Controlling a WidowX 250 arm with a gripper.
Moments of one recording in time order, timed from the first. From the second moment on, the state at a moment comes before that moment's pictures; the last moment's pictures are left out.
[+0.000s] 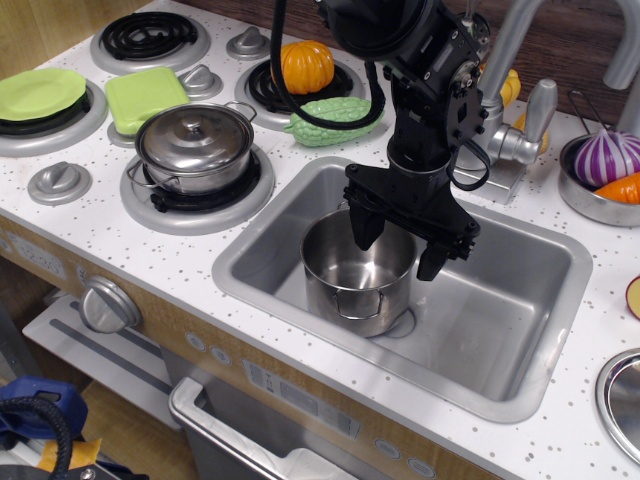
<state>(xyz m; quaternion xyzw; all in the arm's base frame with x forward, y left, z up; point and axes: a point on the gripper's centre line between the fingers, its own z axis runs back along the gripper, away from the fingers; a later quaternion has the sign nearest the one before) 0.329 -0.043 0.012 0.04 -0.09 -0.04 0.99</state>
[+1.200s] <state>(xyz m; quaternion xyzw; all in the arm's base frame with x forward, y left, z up) 0.321 -0.040 -0.029 0.00 -0.11 -0.04 0.99</state>
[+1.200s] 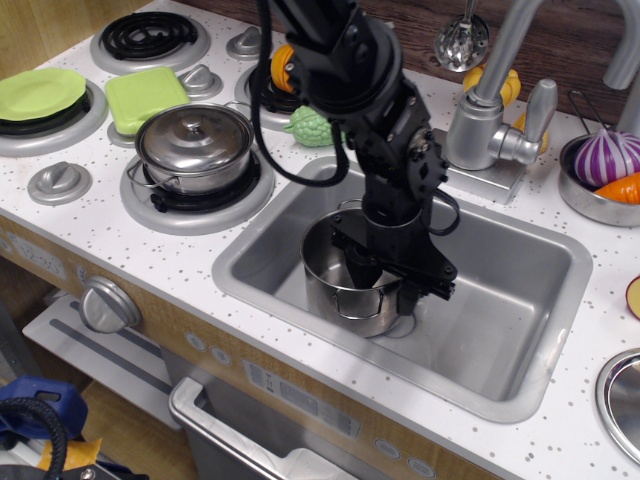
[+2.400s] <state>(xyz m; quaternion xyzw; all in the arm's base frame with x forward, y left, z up) 0.334 -0.046 0.045 0.10 -0.04 -0.07 0.99</state>
